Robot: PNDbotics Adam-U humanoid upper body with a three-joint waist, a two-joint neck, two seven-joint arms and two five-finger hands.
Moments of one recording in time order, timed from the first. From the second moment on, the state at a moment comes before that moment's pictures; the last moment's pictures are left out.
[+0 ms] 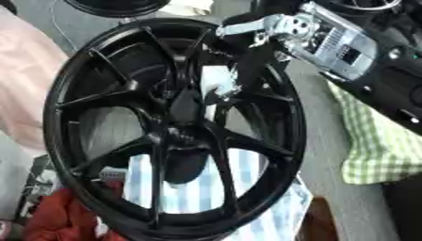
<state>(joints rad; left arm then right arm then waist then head) -0.07 0.59 0.16 -1.98 0.32 -0.15 0.10 -1.09 -0.63 0.74 -1.42 -0.11 0.26 0.55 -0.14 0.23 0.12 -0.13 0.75</state>
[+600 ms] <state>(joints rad) -0.07 0.59 0.16 -1.98 0.32 -0.15 0.10 -1.10 -0.63 0.74 -1.42 -0.14 0.23 0.53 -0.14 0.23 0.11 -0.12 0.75</state>
